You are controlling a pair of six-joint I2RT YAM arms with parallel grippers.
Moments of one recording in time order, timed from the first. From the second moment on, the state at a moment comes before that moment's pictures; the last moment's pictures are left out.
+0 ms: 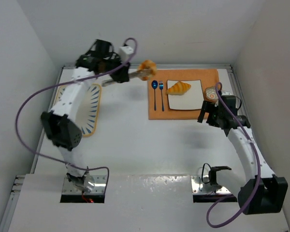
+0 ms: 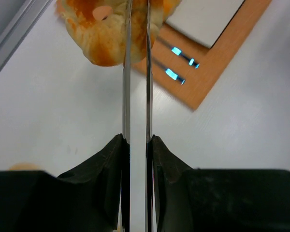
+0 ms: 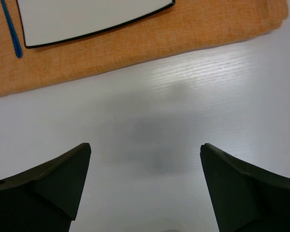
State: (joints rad) left arm -0.23 1.74 1.91 -0.91 0.48 0.42; right arm 0.04 1.05 0.79 -0.59 0.04 0.27
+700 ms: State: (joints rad) left arm -0.71 2.34 2.23 -0.60 0.34 0.25; right arm -0.05 0.88 0.74 -0.76 0.11 0.19
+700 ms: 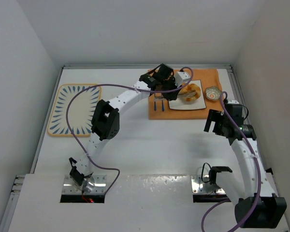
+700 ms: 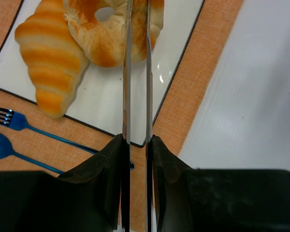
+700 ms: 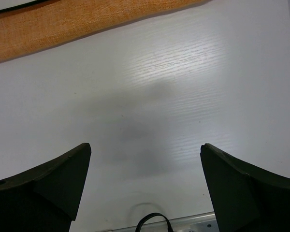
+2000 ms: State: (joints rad) left arm -0.28 1.96 2.00 -0.54 0.22 0.03; right arm -0.05 0.90 0.73 -0.73 0.00 0.20
